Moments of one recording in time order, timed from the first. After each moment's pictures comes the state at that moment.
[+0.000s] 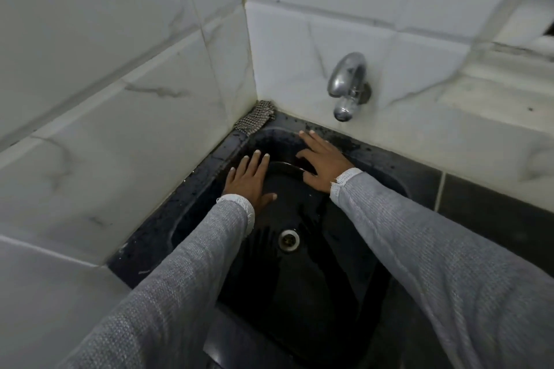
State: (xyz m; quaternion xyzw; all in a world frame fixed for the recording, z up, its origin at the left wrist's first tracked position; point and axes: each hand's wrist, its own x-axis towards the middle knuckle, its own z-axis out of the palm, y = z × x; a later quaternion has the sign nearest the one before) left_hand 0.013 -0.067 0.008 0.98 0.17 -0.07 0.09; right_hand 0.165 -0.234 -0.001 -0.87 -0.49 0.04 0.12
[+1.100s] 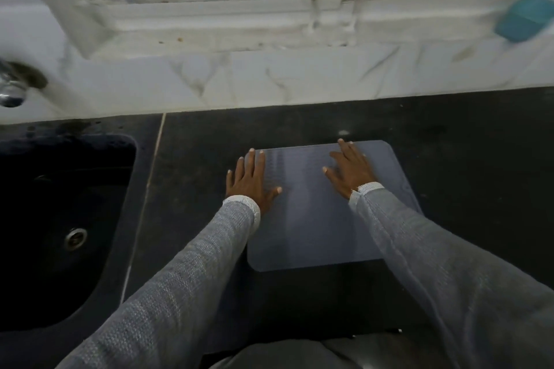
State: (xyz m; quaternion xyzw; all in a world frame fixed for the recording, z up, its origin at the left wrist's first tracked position) left_hand -0.015 -0.657 -0.027 0.98 -0.08 -0.08 0.14; right_hand -0.020 -0.909 -0.022 -0.99 0.02 0.04 0.15
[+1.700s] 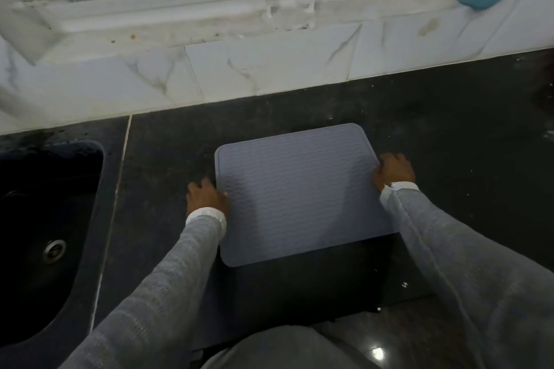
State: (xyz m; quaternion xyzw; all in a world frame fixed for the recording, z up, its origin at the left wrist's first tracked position) left_hand -0.038 -0.658 -0.030 0.96 0.15 -0.10 0.20; right_hand -0.073 -1.030 -0.036 -0.95 0.28 0.00 0.15
